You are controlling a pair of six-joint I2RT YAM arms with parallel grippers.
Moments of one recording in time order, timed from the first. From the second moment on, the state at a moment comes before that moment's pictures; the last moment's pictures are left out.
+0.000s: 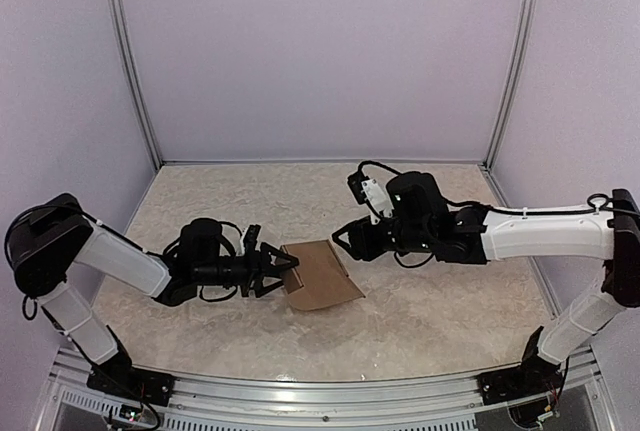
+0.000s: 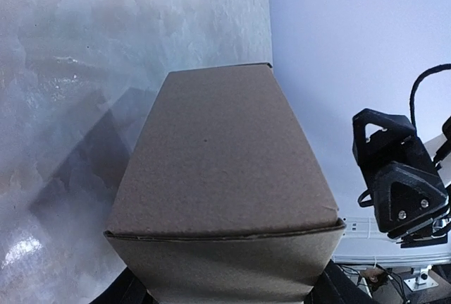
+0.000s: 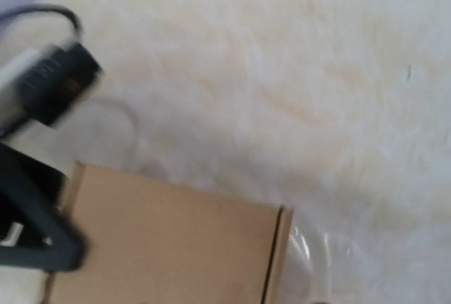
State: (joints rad) left arm -0.73 1.63 0.50 0.77 0.49 -1.22; right arm 0.94 1.54 0.97 0.02 0.02 0.35
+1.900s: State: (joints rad) left arm -0.71 0.92 0.43 0.55 1.13 -1.11; right arm 1.63 1.24 0.65 0.50 0.50 -1.76
